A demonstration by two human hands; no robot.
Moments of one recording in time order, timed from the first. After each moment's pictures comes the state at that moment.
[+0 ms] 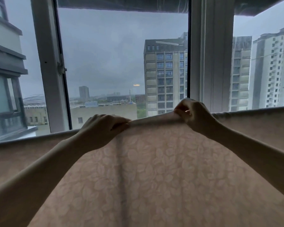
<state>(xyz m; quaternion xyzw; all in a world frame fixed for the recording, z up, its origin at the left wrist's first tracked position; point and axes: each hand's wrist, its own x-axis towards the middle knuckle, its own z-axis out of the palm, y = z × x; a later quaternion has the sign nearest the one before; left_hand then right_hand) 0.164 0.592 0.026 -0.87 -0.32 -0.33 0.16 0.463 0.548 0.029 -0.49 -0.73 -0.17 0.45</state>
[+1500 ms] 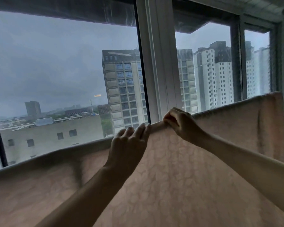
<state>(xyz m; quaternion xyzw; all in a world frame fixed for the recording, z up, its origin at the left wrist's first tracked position) 0.334 0.586 -0.007 -0.82 -0.18 -0.39 0.39 0.553 0.530 0.012 -0.54 -0.66 -0.27 0.44</state>
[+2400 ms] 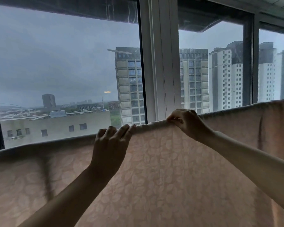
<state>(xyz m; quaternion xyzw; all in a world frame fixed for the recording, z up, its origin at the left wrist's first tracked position) 0.364 0.582 -0.019 -0.78 -0.27 -0.43 0.37 0.632 0.513 0.021 -0.52 -0.72 -0.28 0.37</state>
